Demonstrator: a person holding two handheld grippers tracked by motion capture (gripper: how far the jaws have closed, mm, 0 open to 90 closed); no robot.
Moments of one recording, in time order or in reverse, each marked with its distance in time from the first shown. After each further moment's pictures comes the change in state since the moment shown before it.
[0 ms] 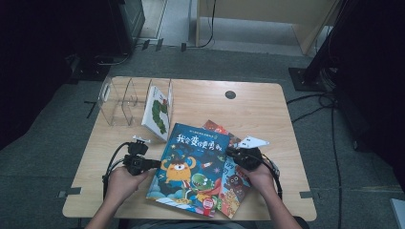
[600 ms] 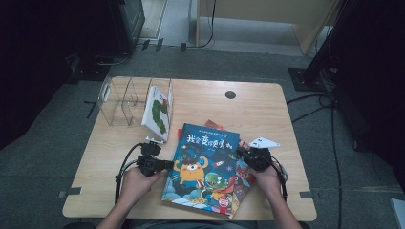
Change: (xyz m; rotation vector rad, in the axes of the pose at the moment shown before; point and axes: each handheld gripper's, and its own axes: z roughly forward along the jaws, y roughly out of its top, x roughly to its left) left arm -0.025 0.004 0.018 -0.021 -0.049 0.025; right arm -0.016 -0.013 -0.016 0.003 -0.104 0.094
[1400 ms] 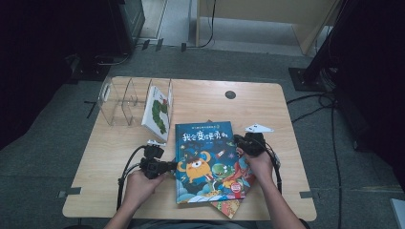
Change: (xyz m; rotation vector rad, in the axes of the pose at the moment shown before) left arm -0.010 -0.007 0.002 -0.049 -0.029 0.034; right arm -0.017 0.028 0.033 -0.013 -0.058 0.066
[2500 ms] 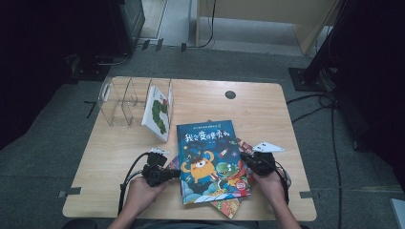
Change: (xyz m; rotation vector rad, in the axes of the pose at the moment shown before) left arm -0.011 -0.017 0.009 0.016 -0.054 0.035; right arm 0.014 -0.040 -0.047 0.045 0.026 -0.016
